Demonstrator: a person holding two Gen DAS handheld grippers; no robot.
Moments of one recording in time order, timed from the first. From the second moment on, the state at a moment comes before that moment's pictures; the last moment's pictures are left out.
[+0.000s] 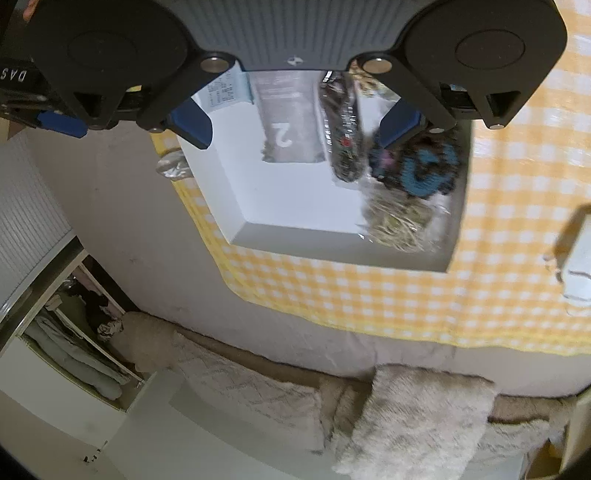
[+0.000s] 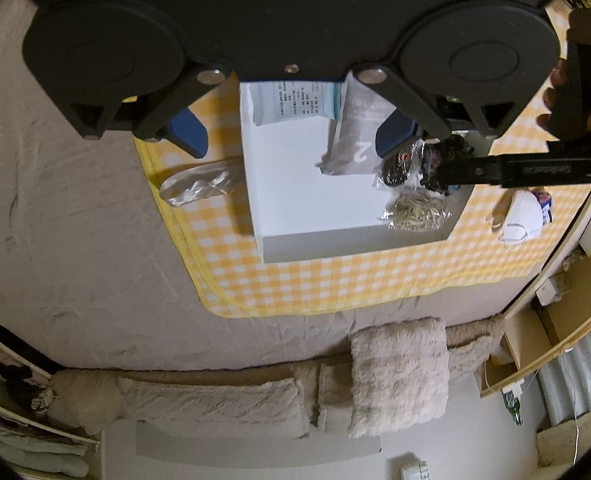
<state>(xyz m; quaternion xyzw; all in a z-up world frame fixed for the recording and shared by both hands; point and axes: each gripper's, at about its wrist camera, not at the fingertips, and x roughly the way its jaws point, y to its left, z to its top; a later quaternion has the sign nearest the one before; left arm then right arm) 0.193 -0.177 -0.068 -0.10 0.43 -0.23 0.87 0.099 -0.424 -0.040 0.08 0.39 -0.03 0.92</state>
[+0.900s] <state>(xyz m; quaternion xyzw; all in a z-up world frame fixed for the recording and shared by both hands) 0.189 -0.054 -0.024 -0.06 0.36 -0.15 0.92 0.127 -0.361 -0.027 0.07 0.32 0.00 0.94</state>
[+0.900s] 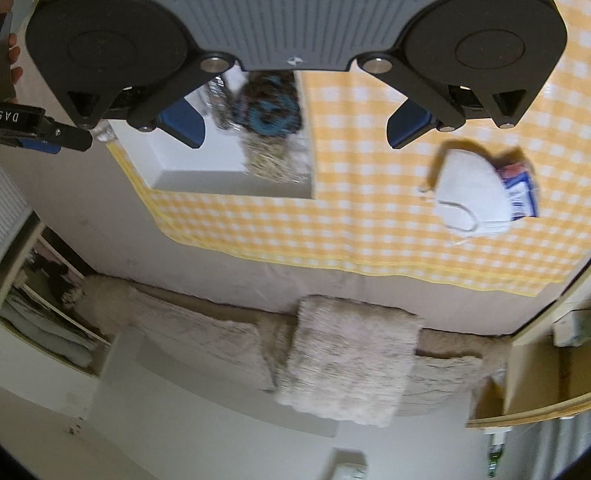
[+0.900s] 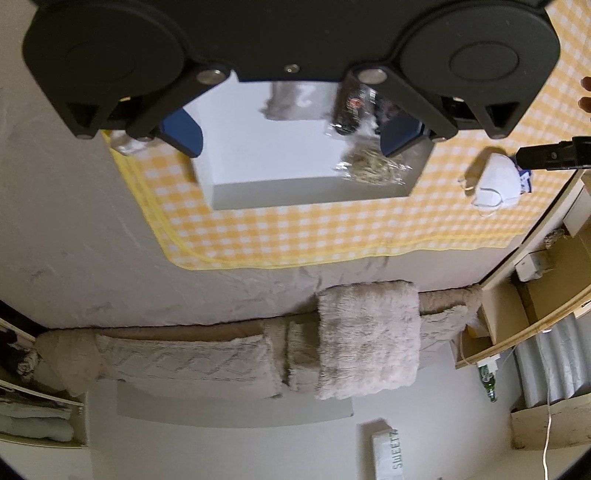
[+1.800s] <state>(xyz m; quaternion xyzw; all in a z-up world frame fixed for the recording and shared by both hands) 0.230 0.120 -0.034 -0.10 0.36 0.00 0.93 0.237 -0.170 -0.044 0.04 0.34 0.12 0.93</state>
